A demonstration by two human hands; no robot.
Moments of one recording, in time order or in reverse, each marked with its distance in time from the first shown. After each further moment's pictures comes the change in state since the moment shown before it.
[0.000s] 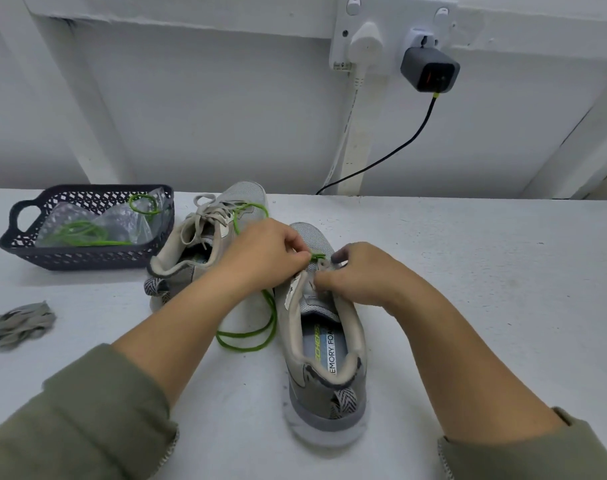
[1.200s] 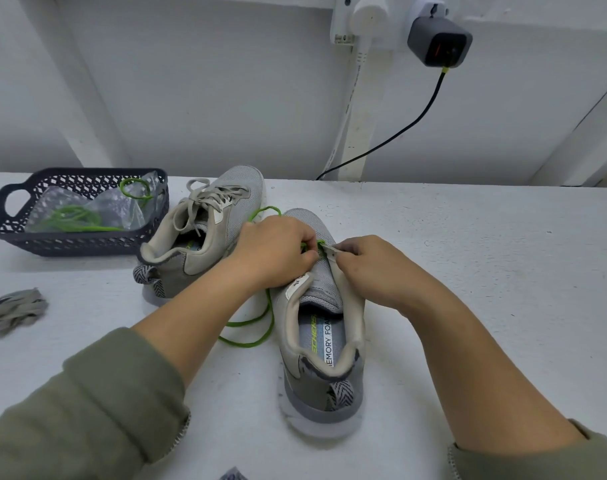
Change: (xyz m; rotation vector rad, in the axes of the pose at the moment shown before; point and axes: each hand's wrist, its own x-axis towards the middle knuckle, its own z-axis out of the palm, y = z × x) left_hand 0.006 0.008 0.019 0.303 -0.068 0.101; right_hand 0.001 0.022 0.000 0.034 -0.013 -0.164
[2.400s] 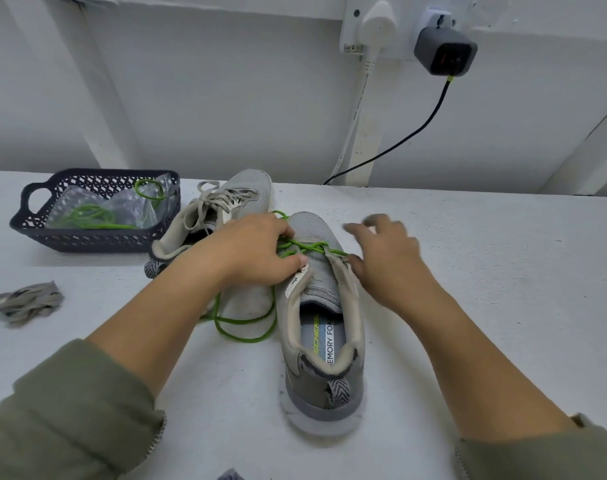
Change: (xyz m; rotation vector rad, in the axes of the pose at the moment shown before) left_hand -0.021 -0.020 -0.031 0.023 -0.157 -0.041; right_hand 0.018 0.022 0.003 -0.616 0.286 -0.156
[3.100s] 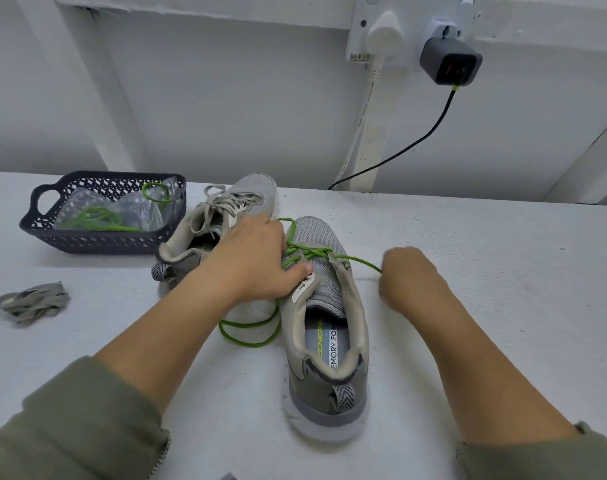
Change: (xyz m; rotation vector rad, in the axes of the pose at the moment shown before) left_hand -0.006 -0.004 0.014 0.020 0.185 -0.016; right_hand -0.003 0.005 -0.006 -0.052 -0.258 0.333
